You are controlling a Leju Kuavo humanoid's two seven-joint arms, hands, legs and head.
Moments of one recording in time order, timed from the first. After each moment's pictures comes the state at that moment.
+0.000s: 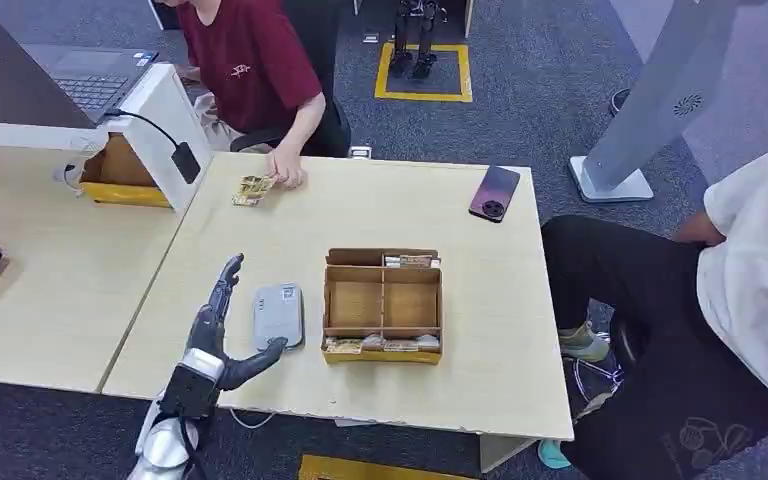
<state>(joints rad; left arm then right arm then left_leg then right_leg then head) 0.05 -0.06 -0.15 -1.54 -0.46 0.12 -0.62 -0.05 0.15 -0.44 -0.18 1.17 -0.13 0.22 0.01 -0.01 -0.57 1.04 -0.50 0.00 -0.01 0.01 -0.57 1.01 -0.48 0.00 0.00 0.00</state>
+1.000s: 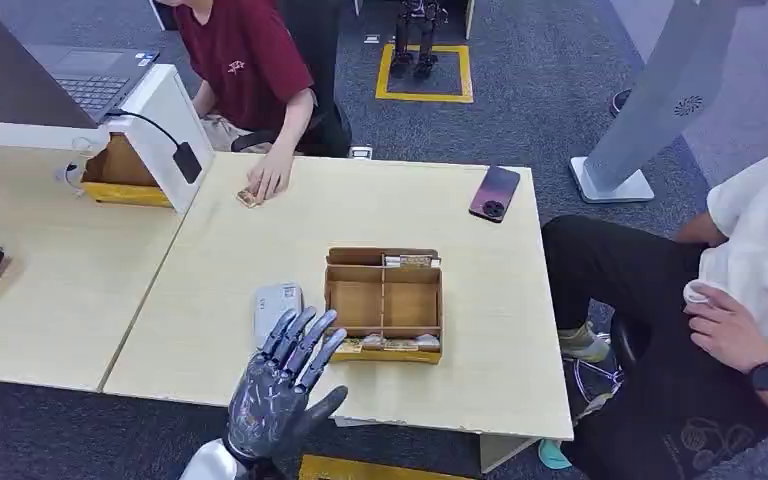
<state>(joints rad) 0.18 -0.24 -0.31 -1.65 -1.54 0.69 -0.55 -0.06 0.16 -0.51 -0.19 1.27 -0.13 0.24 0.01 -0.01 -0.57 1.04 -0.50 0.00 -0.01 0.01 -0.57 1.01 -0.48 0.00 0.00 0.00</state>
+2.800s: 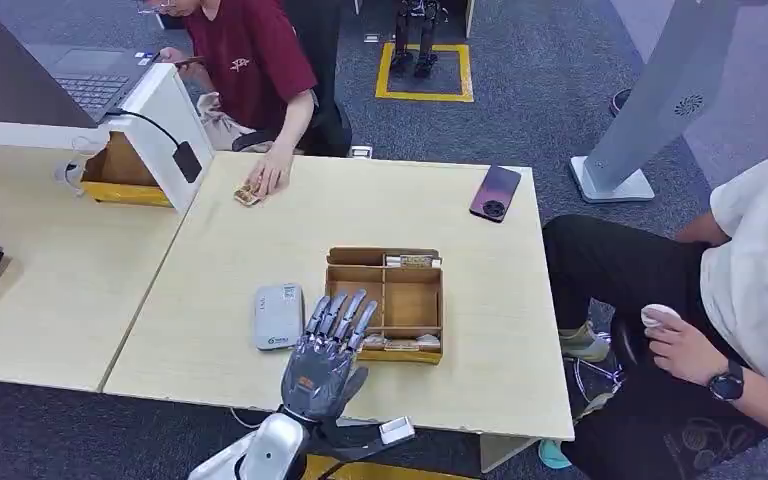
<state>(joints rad) -0.22 0.06 -0.97 -1.26 -1.57 0.69 0.42 -0.07 0.17 -0.53 -0.19 1.37 -0.13 0.23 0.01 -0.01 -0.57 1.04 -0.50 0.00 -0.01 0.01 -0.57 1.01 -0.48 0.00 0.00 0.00</state>
